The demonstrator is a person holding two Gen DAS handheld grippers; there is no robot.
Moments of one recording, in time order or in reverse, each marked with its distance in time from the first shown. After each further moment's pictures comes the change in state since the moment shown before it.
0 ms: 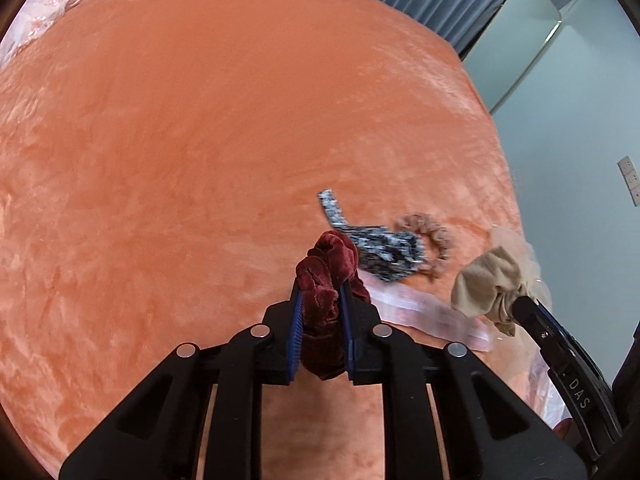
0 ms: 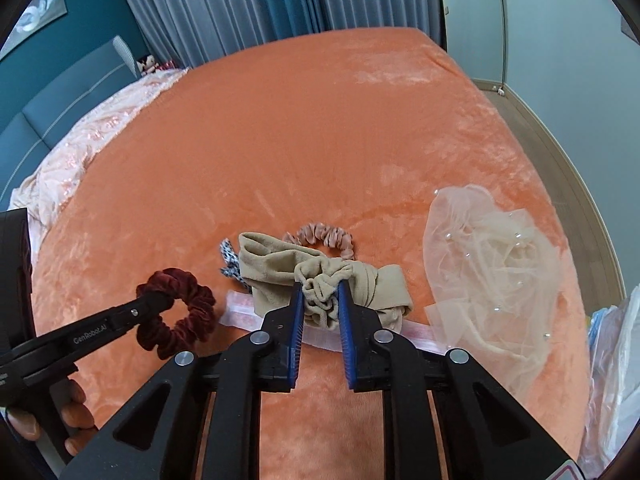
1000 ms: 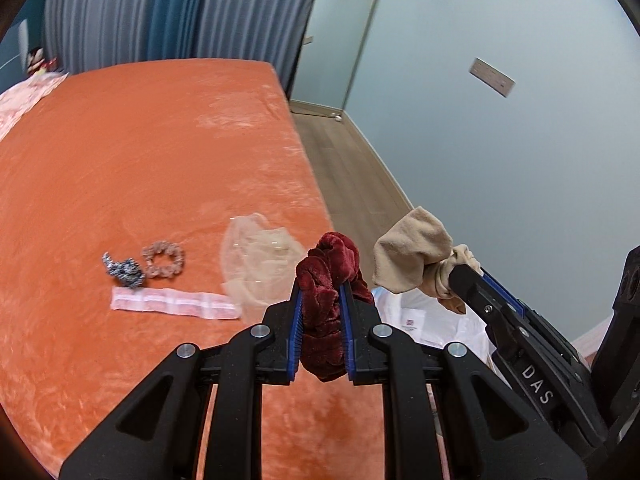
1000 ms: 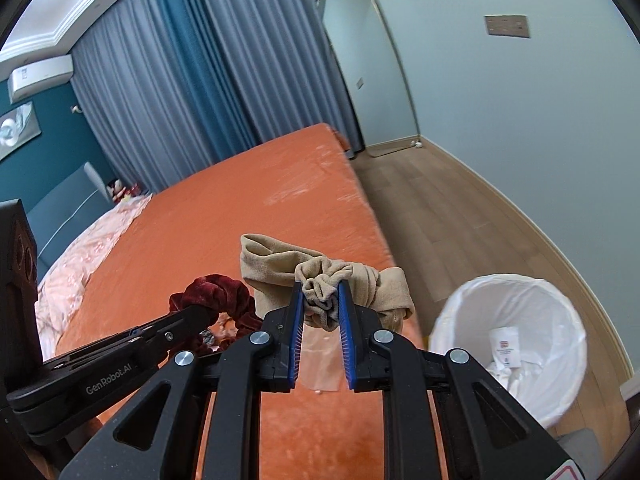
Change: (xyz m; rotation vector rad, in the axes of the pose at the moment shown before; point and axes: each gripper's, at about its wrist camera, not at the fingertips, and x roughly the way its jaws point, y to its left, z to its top) left arm -0.132 -0.285 -0.109 0.460 -0.120 -0.220; right arm -0.246 -0.174 -0.044 0.254 -0.343 -0.084
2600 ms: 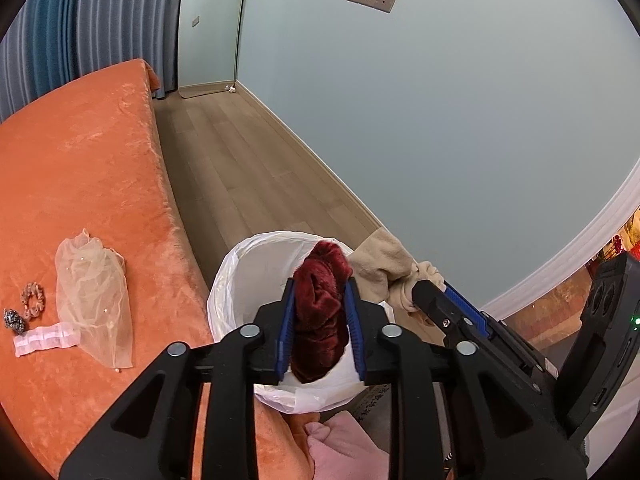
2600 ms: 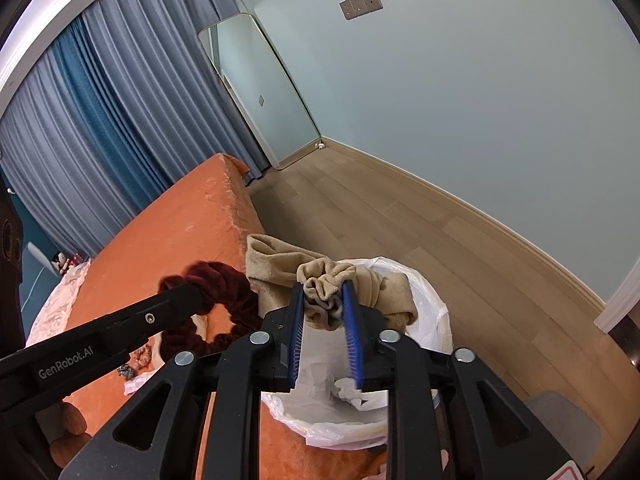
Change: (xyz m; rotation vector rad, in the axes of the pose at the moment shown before) left arm 0.092 -0.200 -0.031 0.265 0.137 -0.198; right arm -0.043 -0.174 -0.025 0.268 -0.046 -0.201
